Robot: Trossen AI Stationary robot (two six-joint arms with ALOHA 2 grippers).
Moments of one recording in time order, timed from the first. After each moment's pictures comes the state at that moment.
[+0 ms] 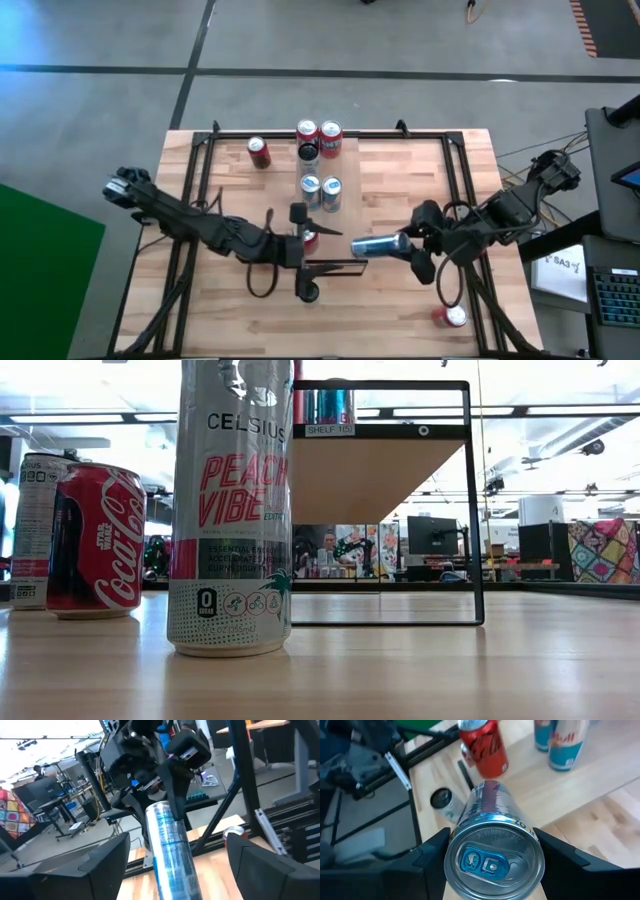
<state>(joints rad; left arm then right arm) -0.42 1.53 1.27 0.25 -0.45 0.35 0.59 1.25 1.47 -0.97 0.45 0.92</state>
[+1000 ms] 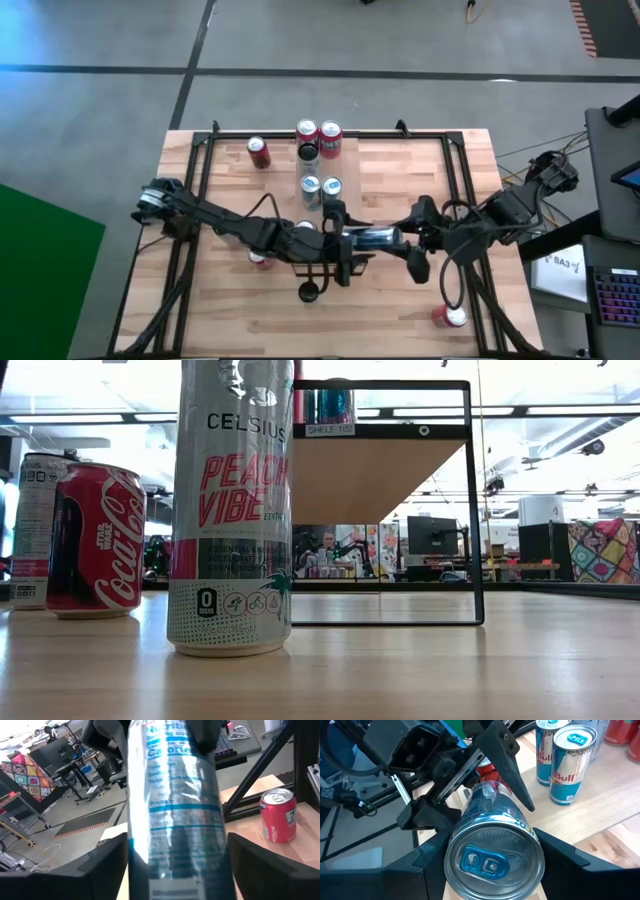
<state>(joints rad) -0.33 1.81 1.53 0.07 -0.51 0.31 0.59 1.29 1.52 -0.90 0.55 0.82</state>
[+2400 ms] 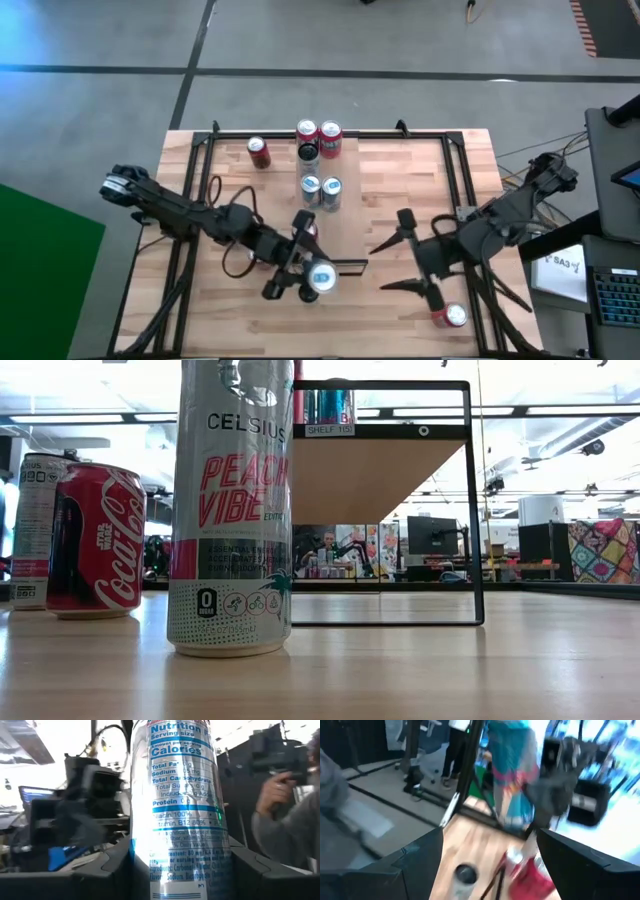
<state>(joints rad) -0.34 1.48 1.07 0.74 0.18 0.22 0.60 1.30 1.45 -0.38 0.32 -0.17</state>
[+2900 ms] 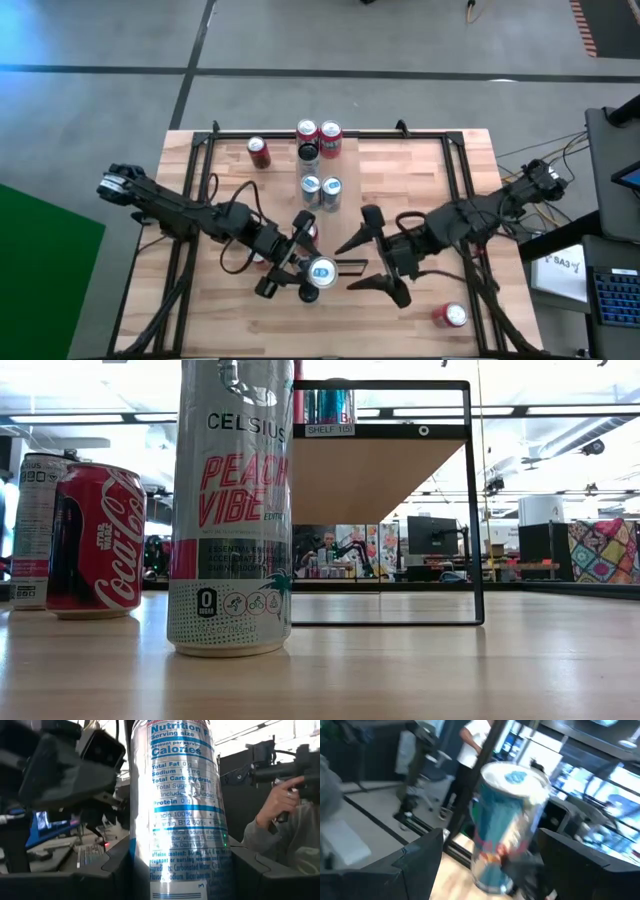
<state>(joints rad) -0.32 1.45 1.06 0.69 0.22 0.03 0.45 1.44 1.50 -0.08 0.06 -0.41</state>
